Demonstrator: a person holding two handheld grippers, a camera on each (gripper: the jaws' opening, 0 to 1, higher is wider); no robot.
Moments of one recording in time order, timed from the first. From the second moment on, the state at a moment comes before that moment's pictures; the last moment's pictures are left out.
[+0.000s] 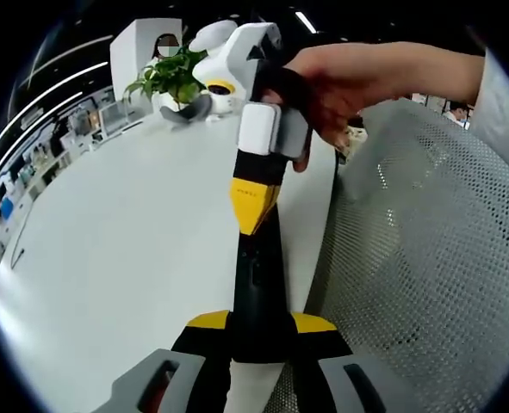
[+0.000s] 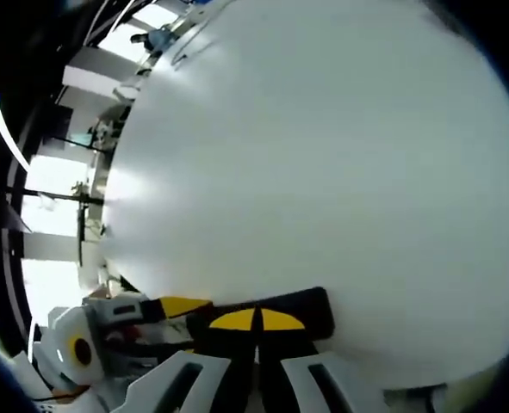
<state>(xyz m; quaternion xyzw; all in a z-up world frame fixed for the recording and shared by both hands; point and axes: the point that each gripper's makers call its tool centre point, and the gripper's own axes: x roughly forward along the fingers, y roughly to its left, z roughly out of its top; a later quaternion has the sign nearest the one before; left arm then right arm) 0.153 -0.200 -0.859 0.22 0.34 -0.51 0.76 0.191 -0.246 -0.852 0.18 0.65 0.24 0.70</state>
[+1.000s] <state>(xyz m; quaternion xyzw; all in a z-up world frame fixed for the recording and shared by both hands) 0.152 -0.200 -0.859 0.22 0.34 -0.51 0.76 0.188 -0.243 -0.855 0.03 0.73 0.27 0.63</state>
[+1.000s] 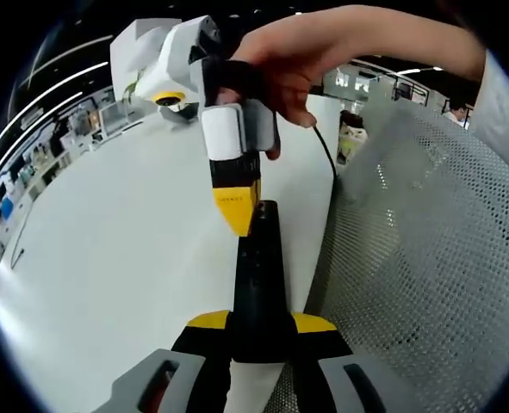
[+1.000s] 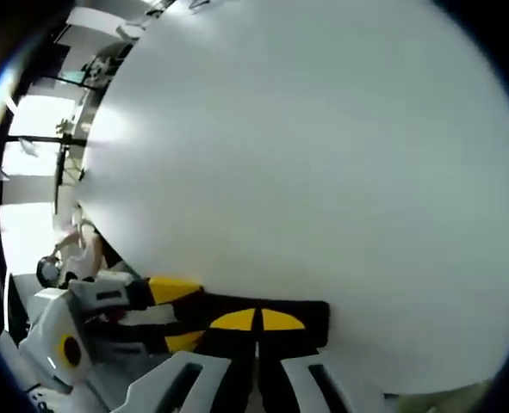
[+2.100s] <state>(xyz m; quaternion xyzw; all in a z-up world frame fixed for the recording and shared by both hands) 0.152 -0.200 -0.859 0.22 0.34 -0.51 0.76 0.189 -0.242 -0.857 -0.02 0.72 0.28 0.63</state>
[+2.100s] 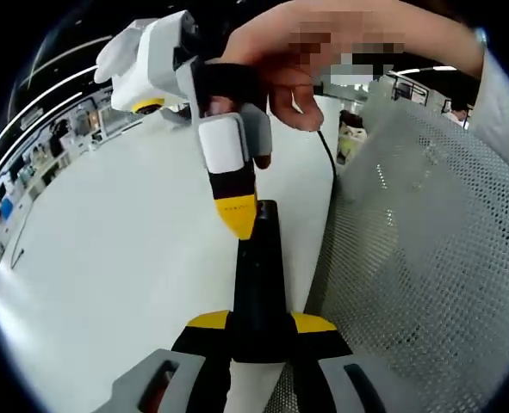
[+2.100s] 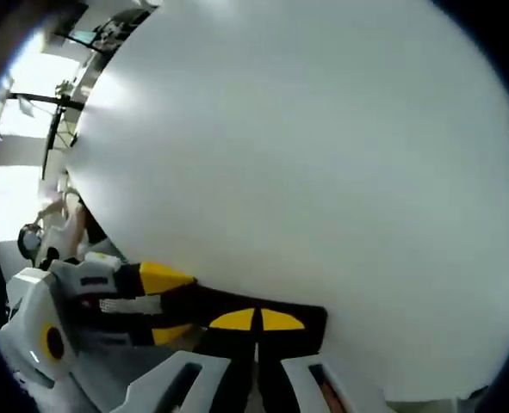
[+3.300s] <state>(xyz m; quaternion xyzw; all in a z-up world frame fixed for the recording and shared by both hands) 0.153 -0.200 -0.860 0.22 0.34 -0.51 0.76 0.175 -0.236 -0.836 0.24 0.59 0.32 0.70</state>
